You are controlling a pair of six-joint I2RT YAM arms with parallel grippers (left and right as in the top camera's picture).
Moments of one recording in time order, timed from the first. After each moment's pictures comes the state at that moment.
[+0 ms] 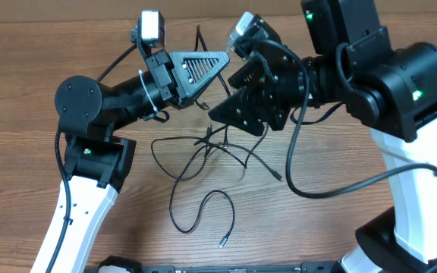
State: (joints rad) left arm -0.25 1.22 1.16 0.41 0.92 -1.58; right arm 0.53 1.79 2.56 -1.58 -0.68 -0.22
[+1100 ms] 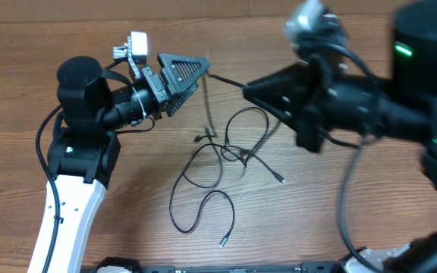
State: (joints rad) left arm -0.13 1.22 1.17 -0.17 0.90 -1.13; right arm 0.53 1.56 2.55 -1.40 -0.59 0.01
